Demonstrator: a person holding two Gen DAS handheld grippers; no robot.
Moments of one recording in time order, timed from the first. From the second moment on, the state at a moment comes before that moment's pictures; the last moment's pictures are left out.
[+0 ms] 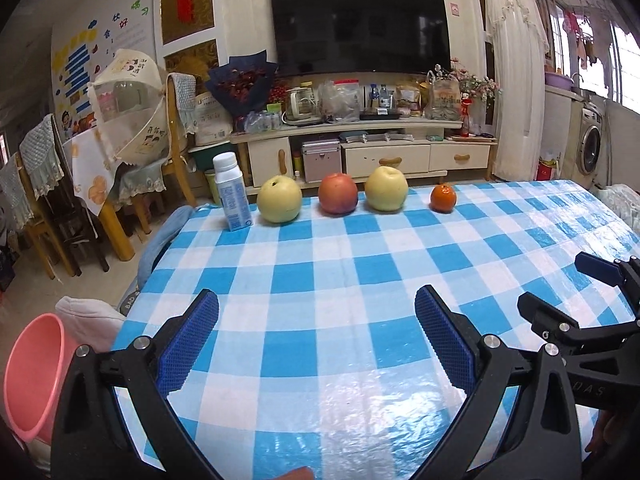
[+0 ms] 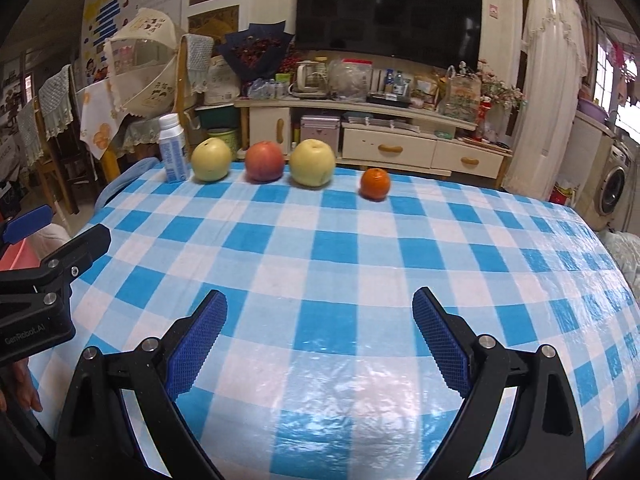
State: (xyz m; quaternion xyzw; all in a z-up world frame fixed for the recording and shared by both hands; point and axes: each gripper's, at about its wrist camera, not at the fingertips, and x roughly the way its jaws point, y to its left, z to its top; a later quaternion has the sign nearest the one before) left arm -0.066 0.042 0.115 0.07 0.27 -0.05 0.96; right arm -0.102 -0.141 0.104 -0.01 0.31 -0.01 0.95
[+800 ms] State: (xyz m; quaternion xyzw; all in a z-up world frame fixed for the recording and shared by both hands) left arm -0.080 -0.037 0.146 0.08 0.24 -0.06 0.97; right arm -0.139 -0.227 0.134 0.05 0.26 -0.06 0.96
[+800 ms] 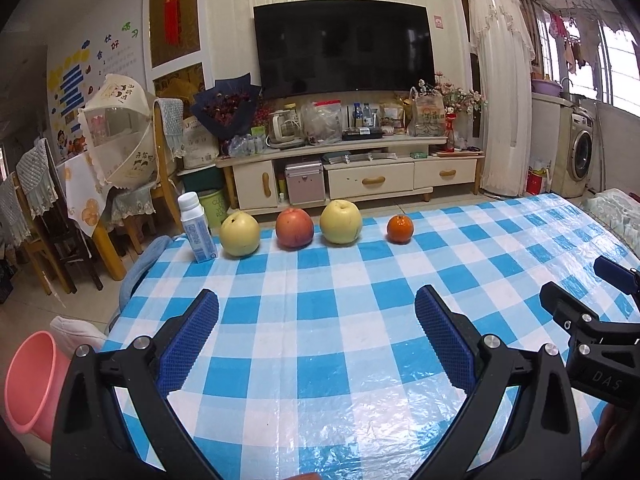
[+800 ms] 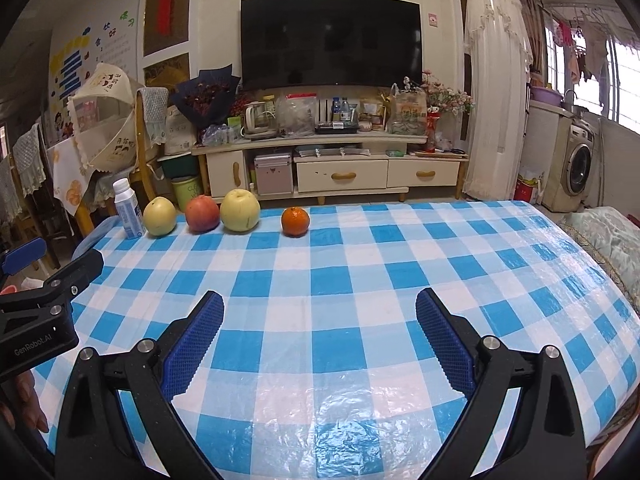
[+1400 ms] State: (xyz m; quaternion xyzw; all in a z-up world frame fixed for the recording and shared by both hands) left arm -0.080 -0.040 0.146 0.08 0.23 -0.05 0.97; right arm -0.138 -0.221 0.137 0.03 0.24 -0.05 0.97
